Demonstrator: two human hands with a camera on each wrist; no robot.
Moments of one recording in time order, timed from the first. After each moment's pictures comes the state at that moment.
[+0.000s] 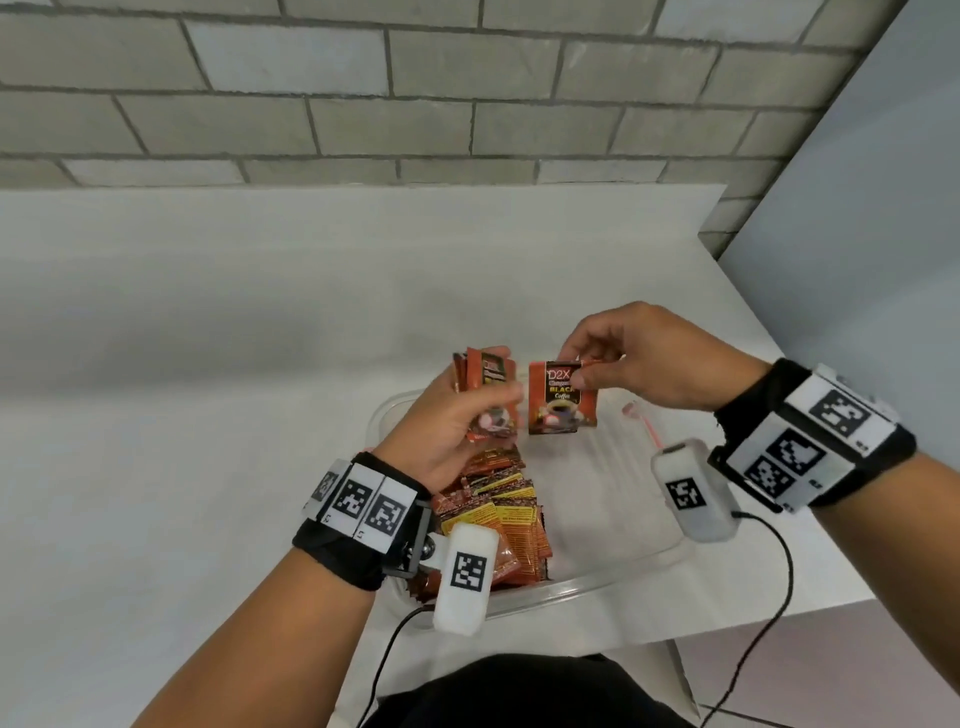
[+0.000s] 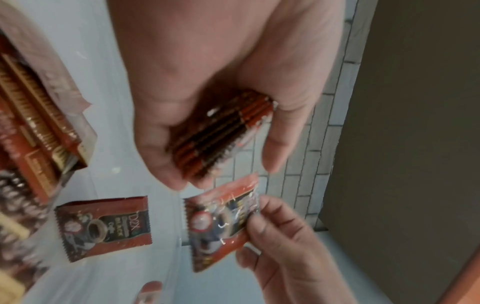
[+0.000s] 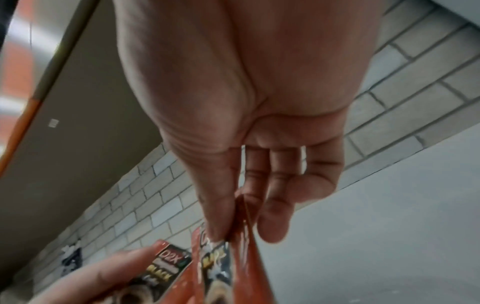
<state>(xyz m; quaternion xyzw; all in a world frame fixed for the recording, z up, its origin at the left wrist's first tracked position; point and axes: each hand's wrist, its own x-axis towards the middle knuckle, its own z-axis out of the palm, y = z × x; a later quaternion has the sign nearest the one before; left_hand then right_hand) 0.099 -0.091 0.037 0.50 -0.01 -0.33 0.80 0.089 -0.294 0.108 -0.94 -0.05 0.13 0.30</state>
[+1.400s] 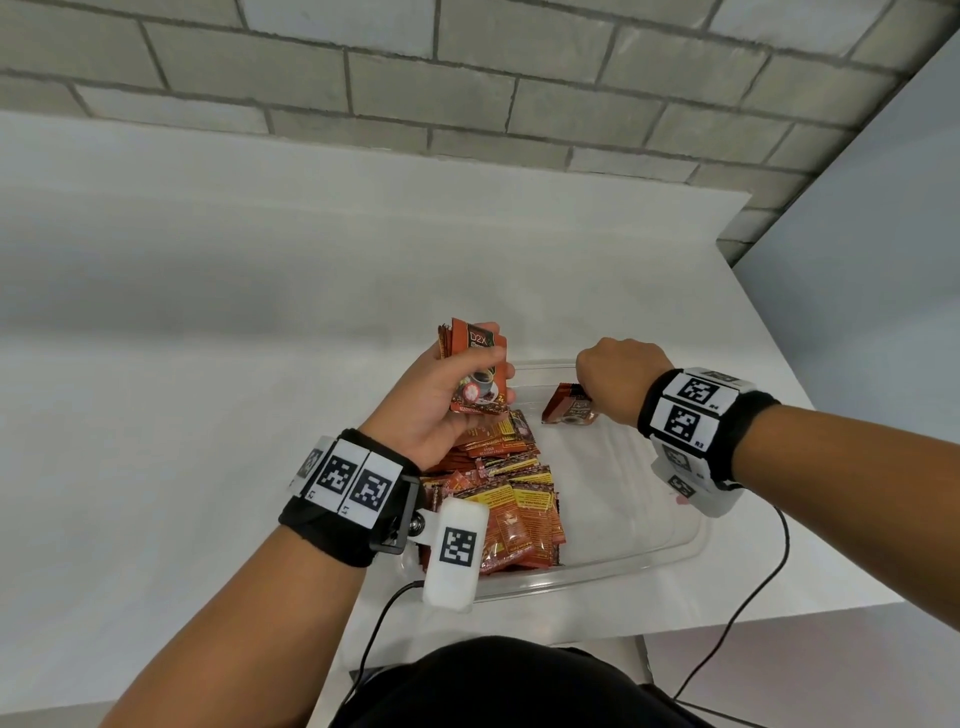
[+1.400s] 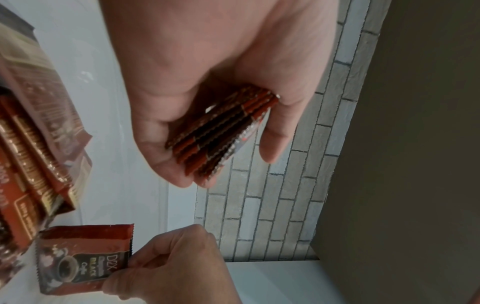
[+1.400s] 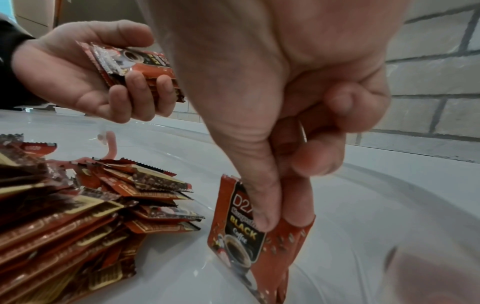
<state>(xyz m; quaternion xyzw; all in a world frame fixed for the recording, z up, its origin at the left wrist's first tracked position) 0.101 -0.061 0.037 0.48 0.05 -0.28 0.83 0.110 -0.256 0.061 -0.96 -0.05 0.22 -0.19</state>
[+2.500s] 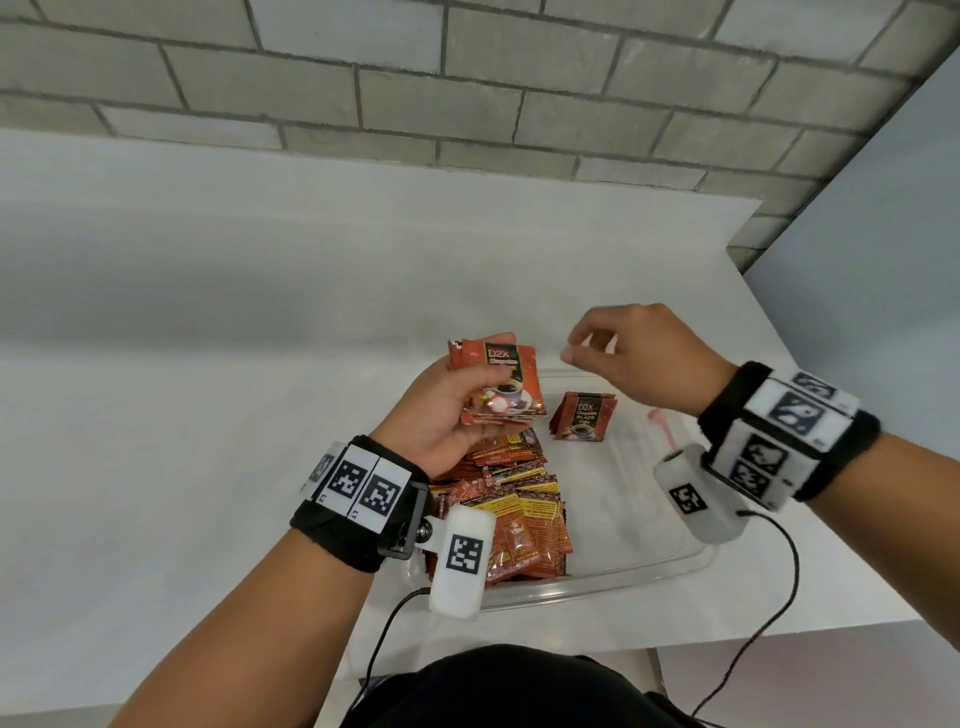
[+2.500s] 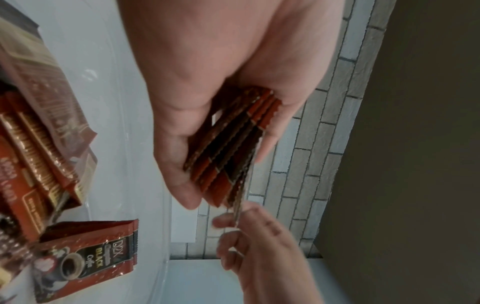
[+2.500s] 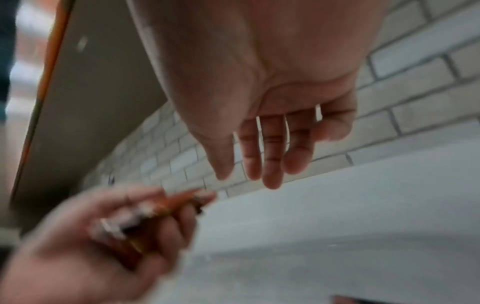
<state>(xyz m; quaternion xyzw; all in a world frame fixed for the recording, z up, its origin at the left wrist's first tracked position) 0.103 -0.064 0.036 0.44 0.04 -0.32 0.84 0.103 -0.261 0.099 -0.98 -0.03 0.08 0.17</state>
